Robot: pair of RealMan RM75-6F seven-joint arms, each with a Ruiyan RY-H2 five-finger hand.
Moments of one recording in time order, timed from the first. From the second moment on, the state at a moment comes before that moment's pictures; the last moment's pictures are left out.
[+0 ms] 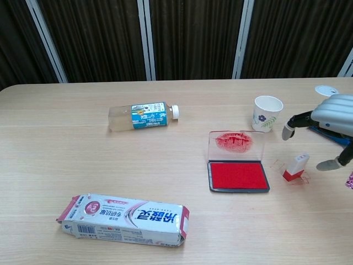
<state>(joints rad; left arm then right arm) -0.09 -1.14 -0.08 -1.60 1.39 1.48 0.18 0.58 -1.48 -0.05 -0.97 -1.82 1.15 0.14</state>
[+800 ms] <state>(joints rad) -0.10 -1.16 -0.08 -1.58 1.38 1.46 0.20 0.62 -1.63 -0.13 -0.70 -1.85 1.19 0.18</state>
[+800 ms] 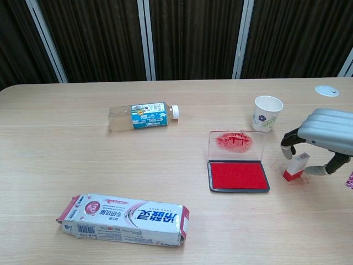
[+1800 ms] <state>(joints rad) -0.10 -1.16 -0.08 -1.58 1.38 1.46 0.21 0.71 -1.56 -0.09 -0.97 -1.81 1.18 0.10</state>
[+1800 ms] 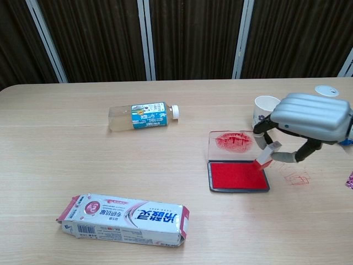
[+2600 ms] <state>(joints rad) -0.10 -1.16 -0.08 -1.57 1.36 1.44 0.19 0.79 -1.58 -0.01 -1.17 -1.62 0.89 -0.20</state>
